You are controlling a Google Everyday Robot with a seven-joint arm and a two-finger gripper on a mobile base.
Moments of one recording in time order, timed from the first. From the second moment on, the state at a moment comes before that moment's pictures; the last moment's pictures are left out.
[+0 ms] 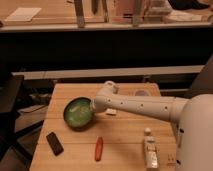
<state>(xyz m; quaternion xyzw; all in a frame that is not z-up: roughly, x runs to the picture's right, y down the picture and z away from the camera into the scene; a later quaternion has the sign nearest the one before) -0.065 0.133 0.856 -0.06 -0.25 -0.64 0.73</state>
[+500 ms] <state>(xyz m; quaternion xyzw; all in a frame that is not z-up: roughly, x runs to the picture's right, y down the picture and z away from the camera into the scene) -0.062 0.132 0.856 -0.06 -0.25 -0.64 0.72</state>
